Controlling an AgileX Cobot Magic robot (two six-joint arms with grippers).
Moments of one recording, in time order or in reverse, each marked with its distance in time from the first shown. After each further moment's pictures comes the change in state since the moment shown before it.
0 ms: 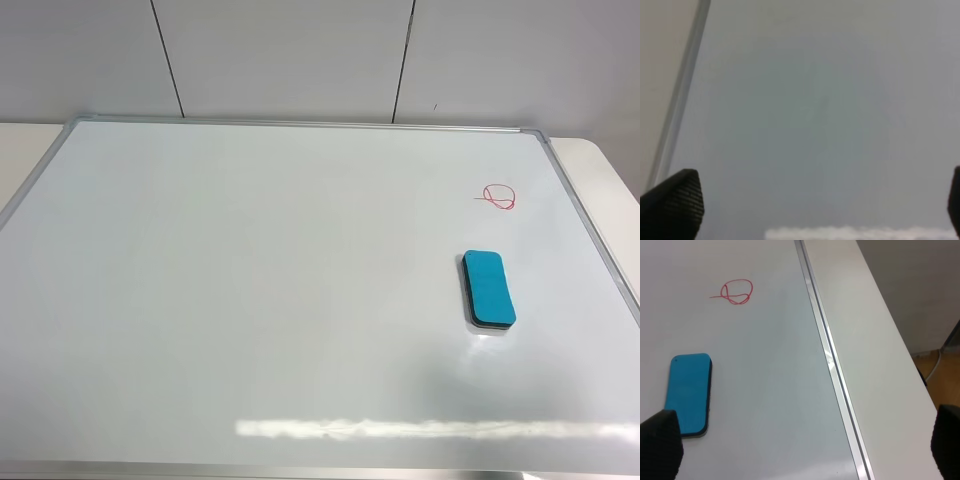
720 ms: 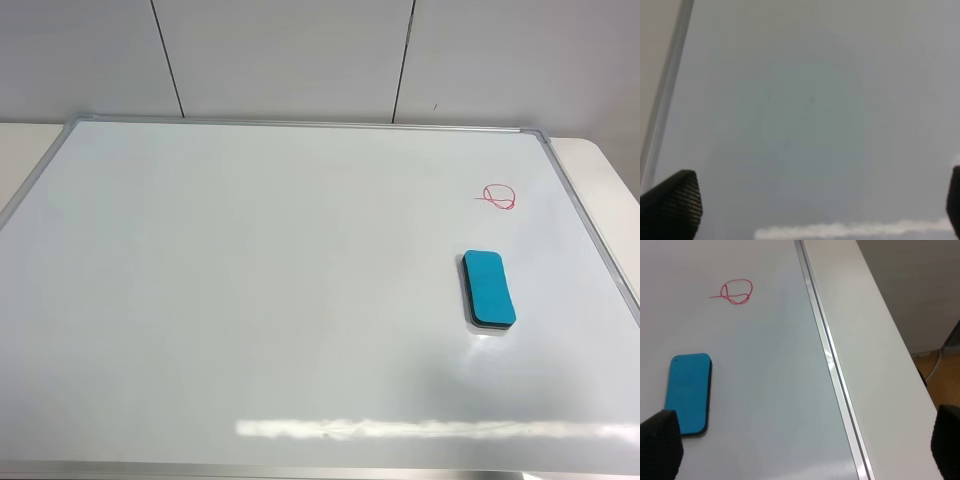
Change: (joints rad) left arm -0.104 0.000 0.001 0.043 0.000 -0.066; right arm 0.000 0.000 0.000 0.000 0.000 0.000
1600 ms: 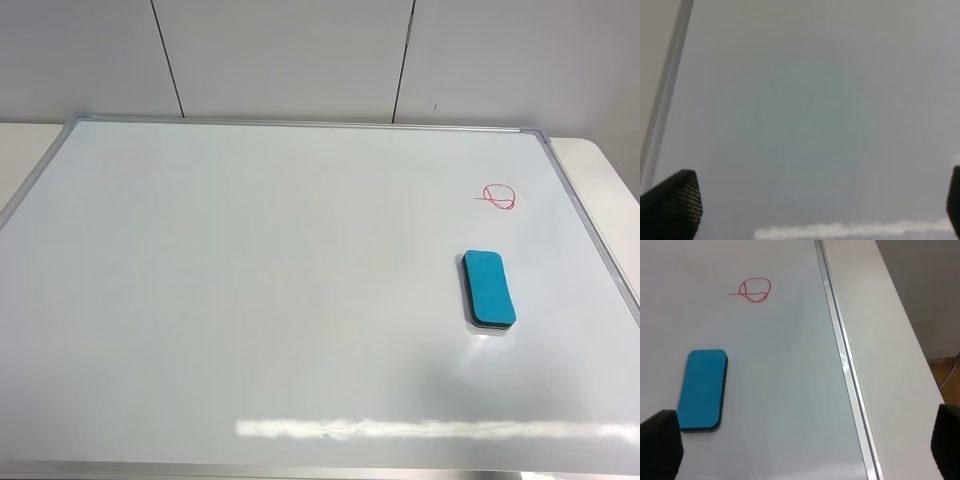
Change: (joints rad) left arm 0.000 0.000 0.000 0.000 0.000 -0.002; right arm 0.063 0.000 0.000 -0.005 0.000 0.000
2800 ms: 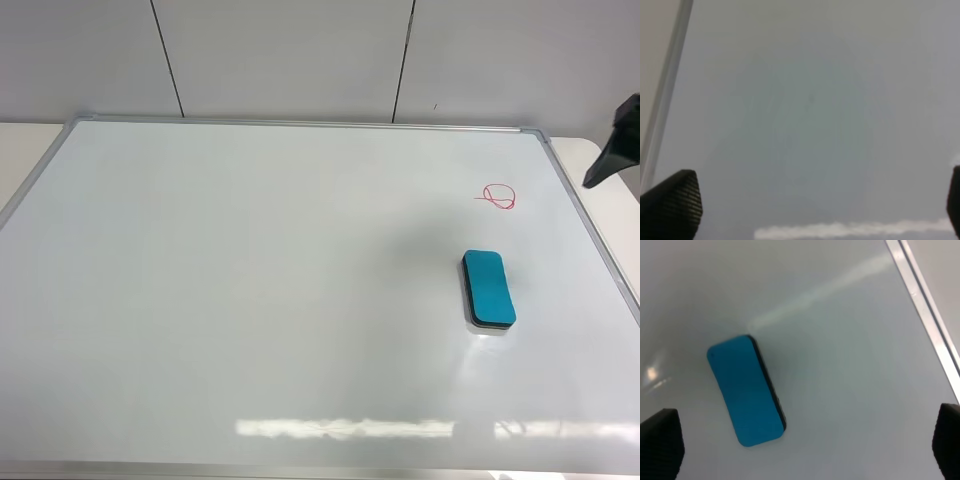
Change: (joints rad) left arm 0.000 0.000 0.000 0.000 0.000 -0.001; right arm 0.057 1.226 -0.416 0.097 -0.089 0.358
